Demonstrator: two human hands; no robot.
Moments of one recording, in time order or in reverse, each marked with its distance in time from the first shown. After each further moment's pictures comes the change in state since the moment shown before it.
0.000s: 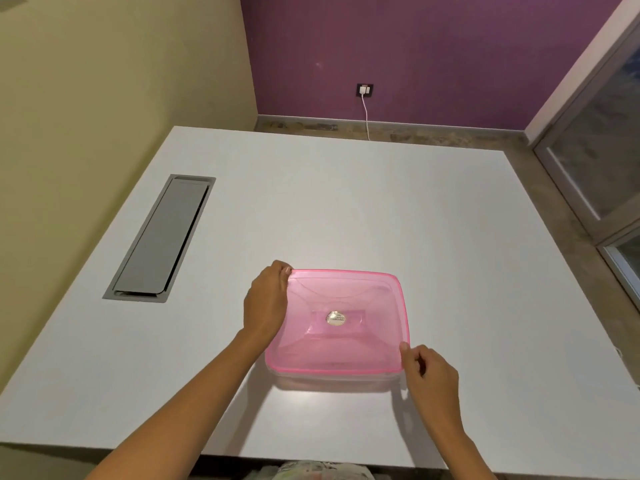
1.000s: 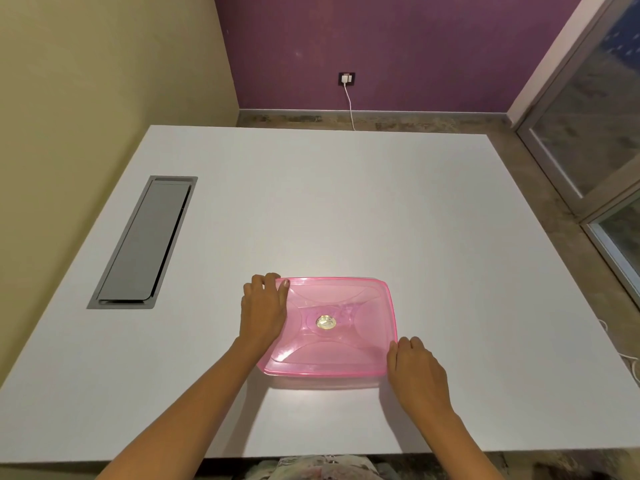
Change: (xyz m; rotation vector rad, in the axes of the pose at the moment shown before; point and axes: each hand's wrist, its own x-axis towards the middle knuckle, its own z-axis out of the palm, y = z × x) left_hand -0.006 -0.018 0.028 0.257 -0.105 0.021; right_hand -0.002 -0.011 0.008 -0.648 -0.141 -0.042
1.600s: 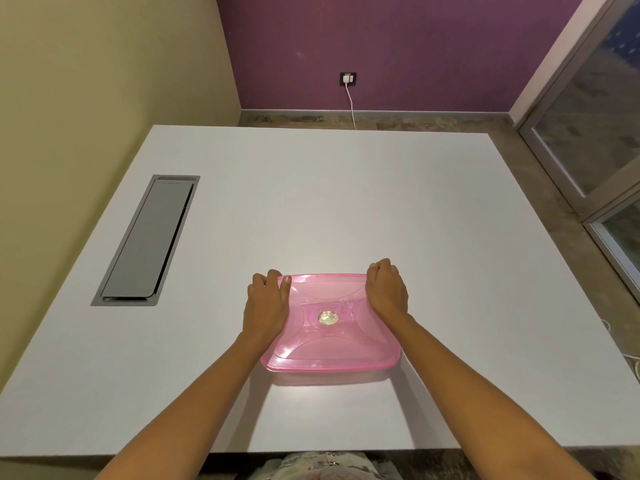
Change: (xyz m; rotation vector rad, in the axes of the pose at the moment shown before) left_hand -0.003 0.005 -0.003 -0.108 -0.024 -0.021; right_hand 0.122 -0.053 -0.006 0.445 0.103 0.152
